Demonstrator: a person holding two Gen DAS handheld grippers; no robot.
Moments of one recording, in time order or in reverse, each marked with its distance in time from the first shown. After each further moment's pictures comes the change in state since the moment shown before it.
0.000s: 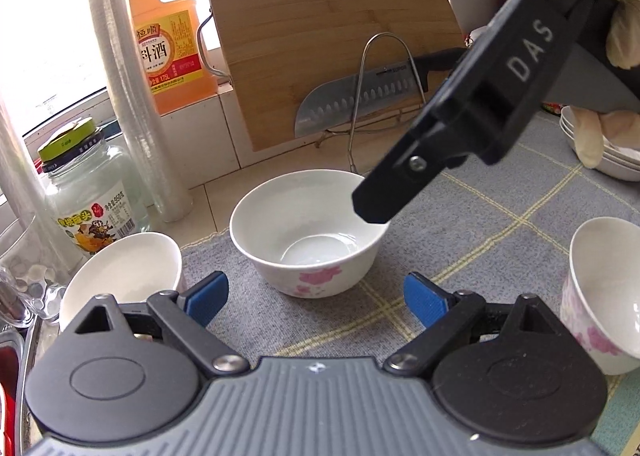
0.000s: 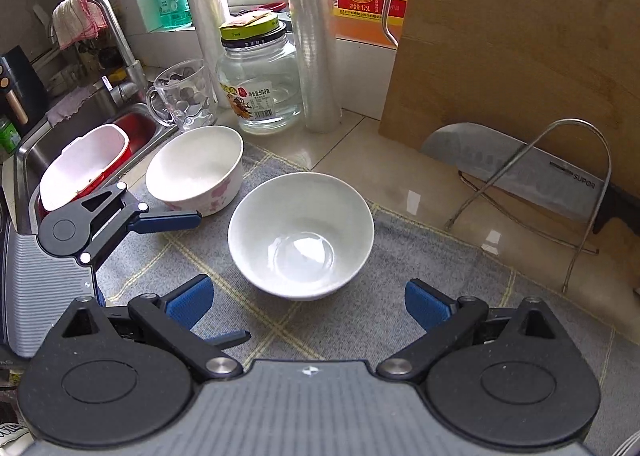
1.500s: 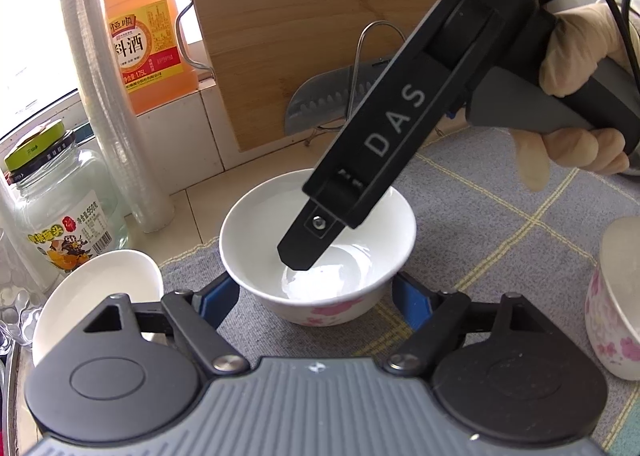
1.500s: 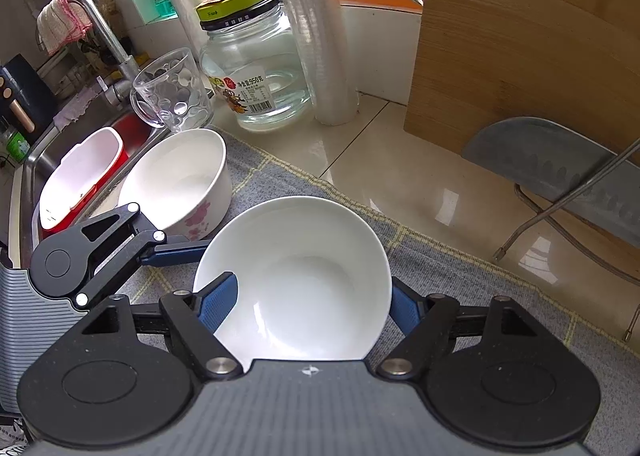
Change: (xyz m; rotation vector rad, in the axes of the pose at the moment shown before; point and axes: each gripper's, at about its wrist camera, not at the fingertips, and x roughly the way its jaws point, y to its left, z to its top) left arm 0.027 0.012 0.002 0.029 0.001 -0.059; right arm 0.061 -0.019 0.025 0.045 0.060 0.107
